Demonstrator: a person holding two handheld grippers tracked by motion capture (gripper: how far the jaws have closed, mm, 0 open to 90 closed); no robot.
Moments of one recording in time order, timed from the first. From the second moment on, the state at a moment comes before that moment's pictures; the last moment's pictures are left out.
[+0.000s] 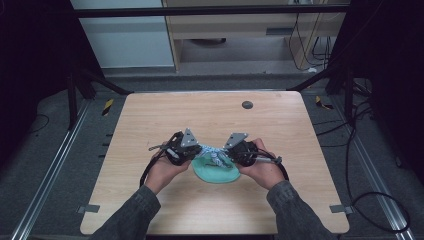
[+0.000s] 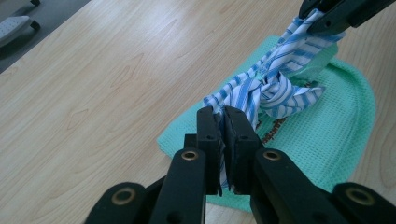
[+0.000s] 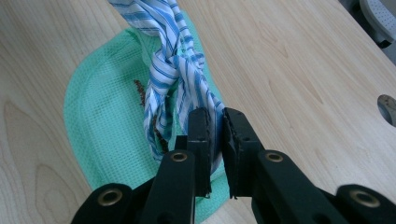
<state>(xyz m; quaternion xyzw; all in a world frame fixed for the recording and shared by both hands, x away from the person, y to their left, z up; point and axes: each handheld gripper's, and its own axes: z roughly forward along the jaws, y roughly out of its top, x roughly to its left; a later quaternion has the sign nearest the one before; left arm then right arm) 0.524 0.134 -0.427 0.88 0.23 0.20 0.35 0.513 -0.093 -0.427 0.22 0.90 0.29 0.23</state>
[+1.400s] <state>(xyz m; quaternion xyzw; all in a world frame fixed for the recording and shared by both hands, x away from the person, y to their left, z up) 0.497 0.139 -0.457 0.89 0.22 0.17 0.35 0.483 -0.090 -0.450 0.22 0.91 0.29 0.19</state>
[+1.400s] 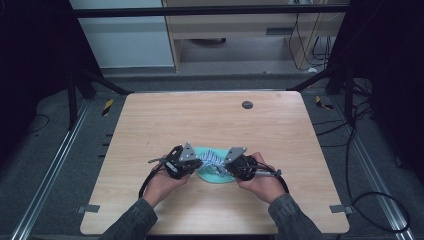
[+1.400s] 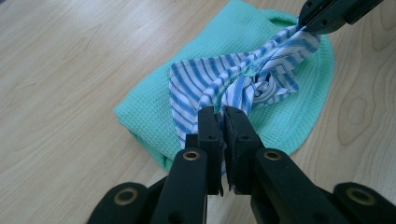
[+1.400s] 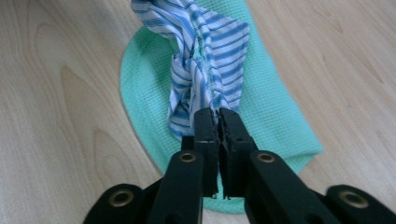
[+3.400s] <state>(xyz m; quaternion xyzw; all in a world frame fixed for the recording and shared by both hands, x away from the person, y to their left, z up) 0.451 0.163 -0.483 0.89 0.24 0.14 0.37 0.444 -0.098 -0.469 0.20 0.92 0.27 0.18</state>
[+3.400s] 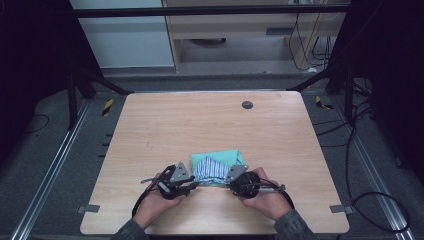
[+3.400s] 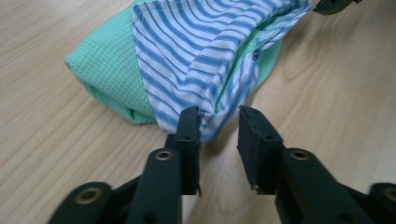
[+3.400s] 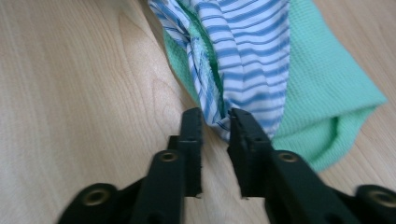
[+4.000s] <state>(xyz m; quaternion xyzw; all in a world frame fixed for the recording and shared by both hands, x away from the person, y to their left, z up) 0.482 0.214 -0.464 0.85 0.33 0.18 0.36 0.450 -0.172 -0.466 0.35 0.85 0.31 0.23</state>
